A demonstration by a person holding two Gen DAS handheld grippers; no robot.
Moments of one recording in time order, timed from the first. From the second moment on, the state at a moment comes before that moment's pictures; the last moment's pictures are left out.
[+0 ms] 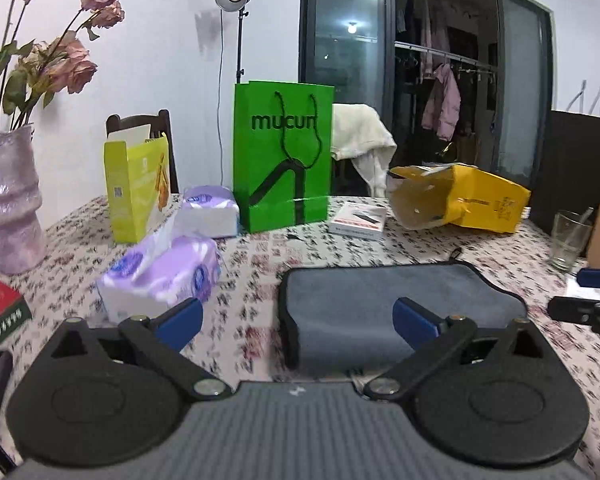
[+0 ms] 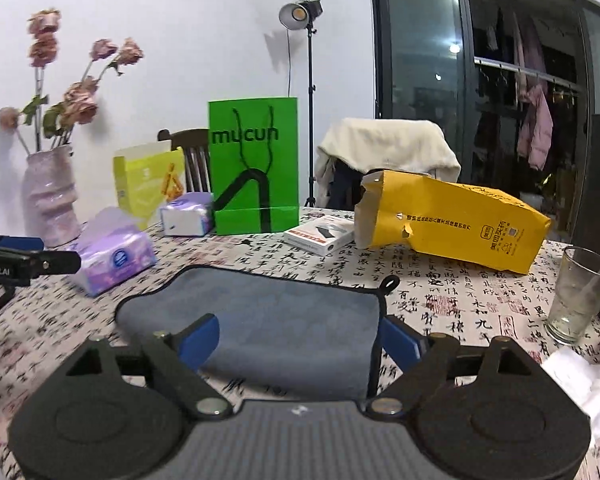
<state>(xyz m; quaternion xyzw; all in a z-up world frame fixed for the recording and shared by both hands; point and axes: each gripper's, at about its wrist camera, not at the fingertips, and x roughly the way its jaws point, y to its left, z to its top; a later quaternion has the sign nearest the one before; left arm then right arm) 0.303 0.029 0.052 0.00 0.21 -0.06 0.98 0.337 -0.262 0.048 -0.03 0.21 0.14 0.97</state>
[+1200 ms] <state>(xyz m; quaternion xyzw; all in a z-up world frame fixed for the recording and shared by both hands) 0.143 0.017 0.036 0.03 0.18 -0.11 0.98 0.161 -0.240 0.023 -0.02 0.20 0.12 0.97</state>
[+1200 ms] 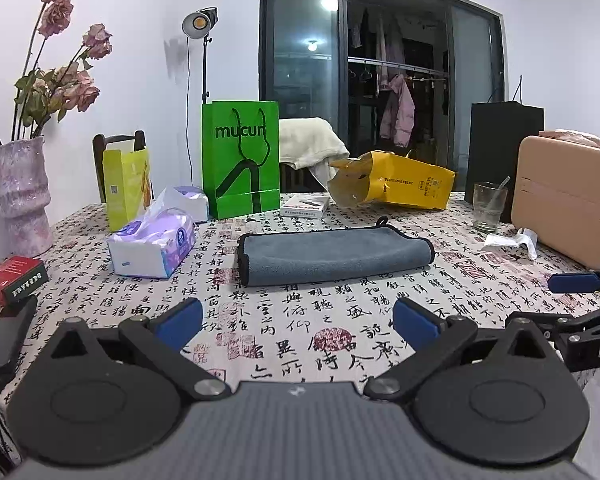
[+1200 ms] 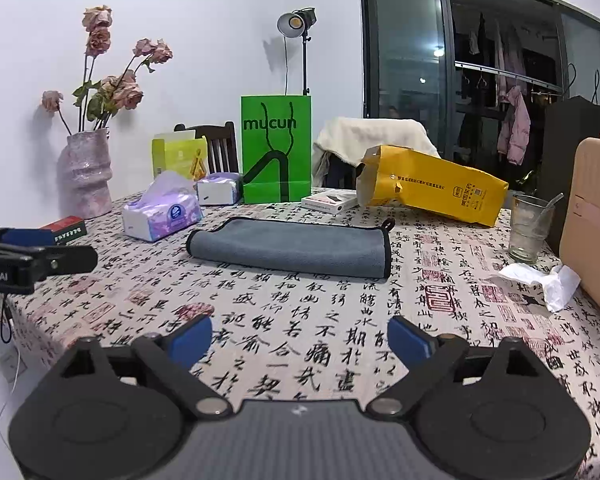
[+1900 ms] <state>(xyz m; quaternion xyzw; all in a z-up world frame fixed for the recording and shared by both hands) 0.029 0.025 0.007 0.02 0.12 -0.09 0.99 0.056 -0.220 0.025 -0.04 0.14 0.10 0.98</state>
